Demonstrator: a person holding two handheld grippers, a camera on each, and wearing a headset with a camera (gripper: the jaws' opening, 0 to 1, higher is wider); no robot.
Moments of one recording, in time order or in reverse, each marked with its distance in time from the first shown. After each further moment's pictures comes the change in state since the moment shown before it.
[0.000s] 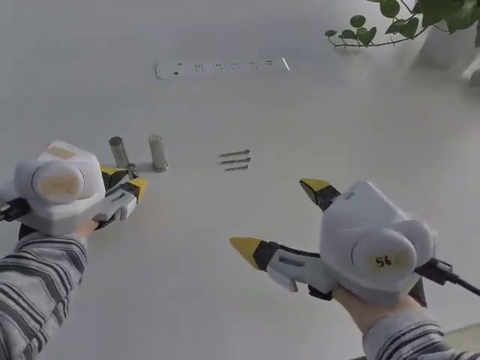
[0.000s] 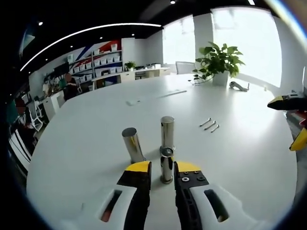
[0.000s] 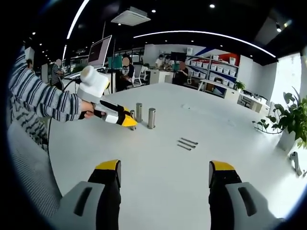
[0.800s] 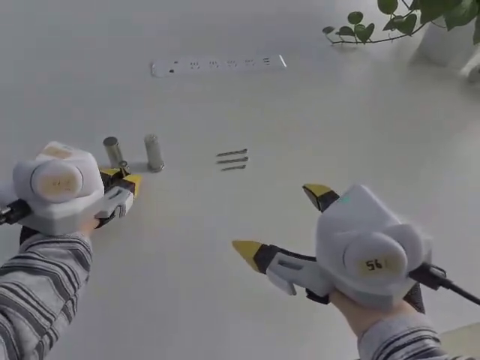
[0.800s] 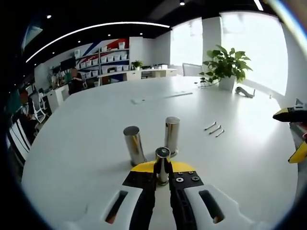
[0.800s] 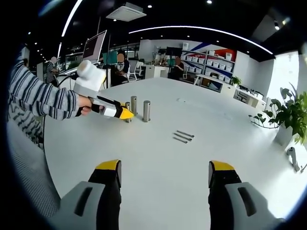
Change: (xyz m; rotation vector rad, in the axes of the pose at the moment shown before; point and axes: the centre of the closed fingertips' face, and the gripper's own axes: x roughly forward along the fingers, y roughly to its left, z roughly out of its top) left arm 0.006 0.001 0.000 -0.071 -0.015 0.042; right arm 0.002 -0.007 -0.014 0.011 0.048 -0.040
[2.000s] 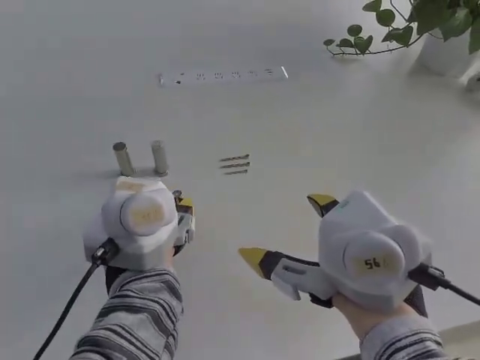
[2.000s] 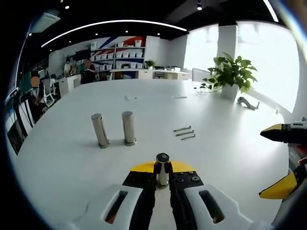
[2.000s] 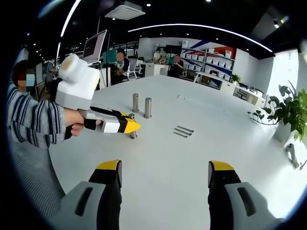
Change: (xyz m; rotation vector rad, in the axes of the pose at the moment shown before) left arm -0.018 -0.087 -0.002 -0.105 -0.018 0.089; right arm -0.015 0.002 -0.009 0.012 0.022 0.001
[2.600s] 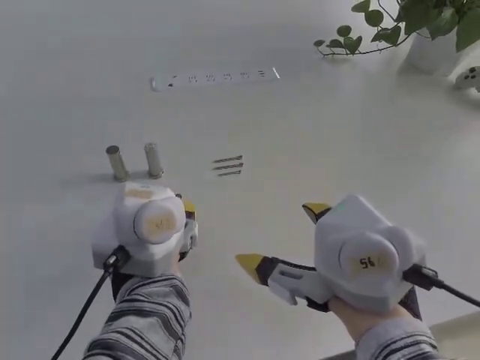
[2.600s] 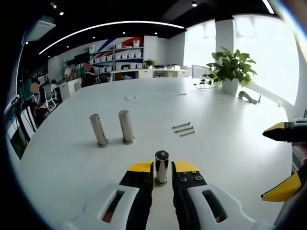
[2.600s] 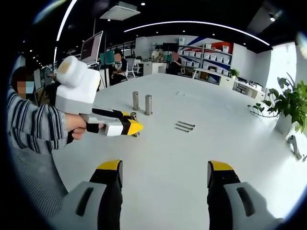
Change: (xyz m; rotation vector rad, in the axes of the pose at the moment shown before) left arm 0.000 -0.003 -0.005 0.021 0.019 0.024; right arm -0.003 0.006 -0.006 0.055 0.011 0.010
